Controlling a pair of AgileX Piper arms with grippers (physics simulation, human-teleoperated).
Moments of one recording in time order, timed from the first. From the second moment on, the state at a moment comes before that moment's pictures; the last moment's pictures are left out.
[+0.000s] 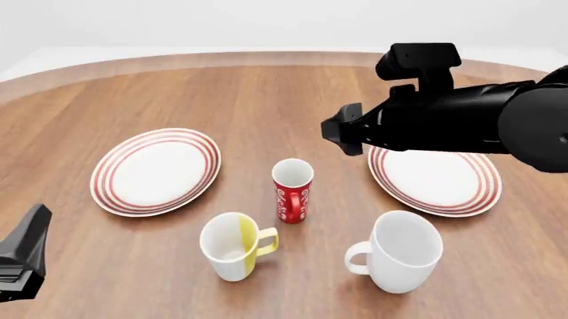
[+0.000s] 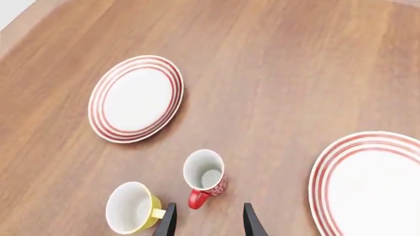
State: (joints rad) left arm 0.00 0.00 0.00 0.00 0.00; right arm 0.60 1.22 -0.92 0.36 0.21
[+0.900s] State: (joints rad) left arm 0.00 0.00 0.00 0.00 0.00; right arm 0.65 1.37 -0.87 0.27 0.31
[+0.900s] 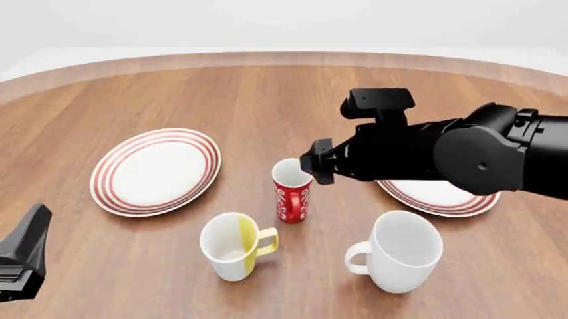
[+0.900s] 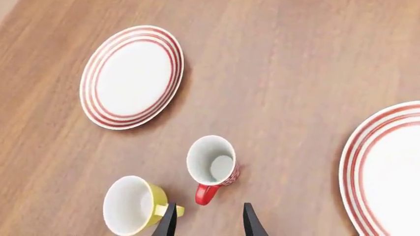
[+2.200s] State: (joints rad) left arm 0.00 0.00 0.00 0.00 0.00; right arm 0.68 1.54 -0.86 0.15 0.38
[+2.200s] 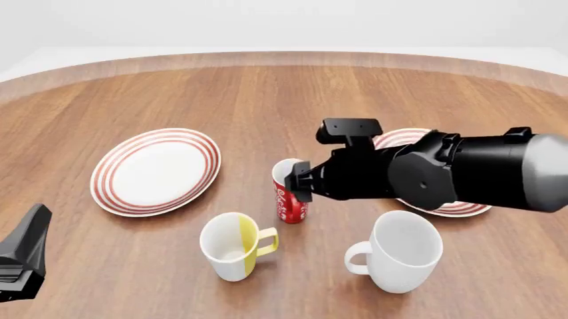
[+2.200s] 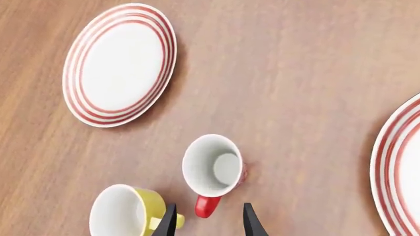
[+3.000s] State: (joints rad) left arm 0.00 0.00 0.00 0.00 0.00; right arm 0.71 1.62 -0.79 0.05 0.46
